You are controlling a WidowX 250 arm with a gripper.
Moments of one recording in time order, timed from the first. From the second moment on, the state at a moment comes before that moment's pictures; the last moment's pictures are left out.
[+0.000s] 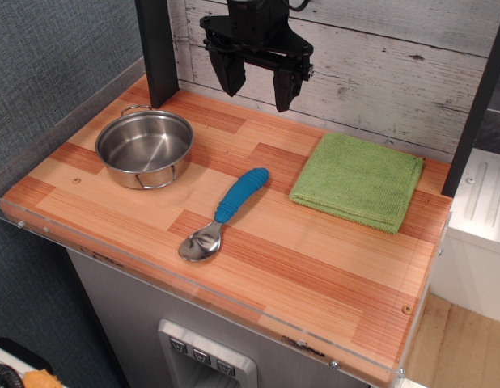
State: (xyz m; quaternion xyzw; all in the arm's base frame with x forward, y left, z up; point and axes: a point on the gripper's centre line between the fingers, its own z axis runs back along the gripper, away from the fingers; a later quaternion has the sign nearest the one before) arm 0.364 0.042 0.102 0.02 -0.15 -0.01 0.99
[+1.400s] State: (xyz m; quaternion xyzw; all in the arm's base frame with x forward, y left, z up) arm 0.304 0.040 0.035 0.01 -0.10 -0.07 0.99
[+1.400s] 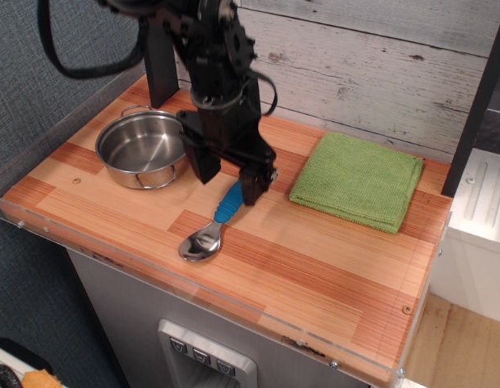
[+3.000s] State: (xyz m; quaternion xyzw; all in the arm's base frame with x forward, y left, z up) arm 0.285 0.046 0.042 0.01 -0.07 0.05 1.00
